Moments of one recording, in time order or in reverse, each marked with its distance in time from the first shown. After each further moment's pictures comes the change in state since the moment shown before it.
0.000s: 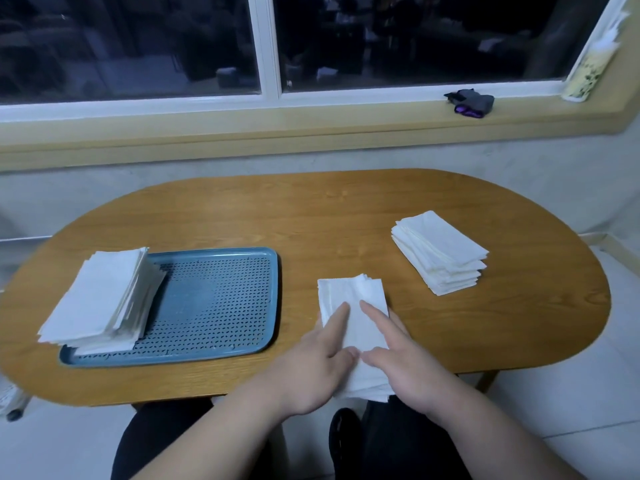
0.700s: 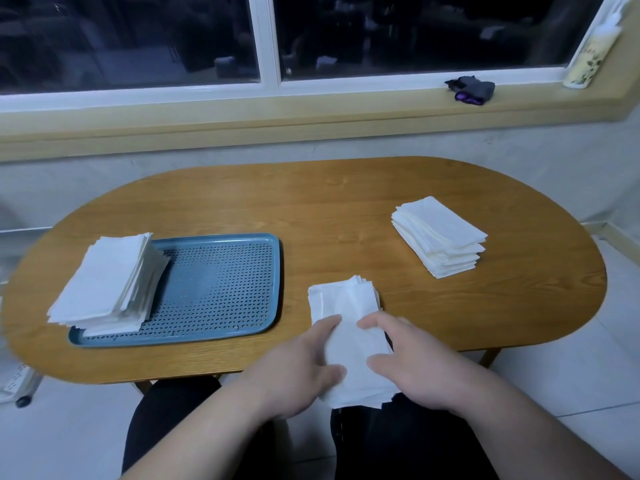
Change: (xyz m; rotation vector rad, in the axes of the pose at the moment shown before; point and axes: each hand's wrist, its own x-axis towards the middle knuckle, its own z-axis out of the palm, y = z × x) left_hand -0.039 0.001 -0.006 0.030 -0.033 -0.192; right_hand -0.026 -0.012 -0.004 -0.409 -0.052 0.083
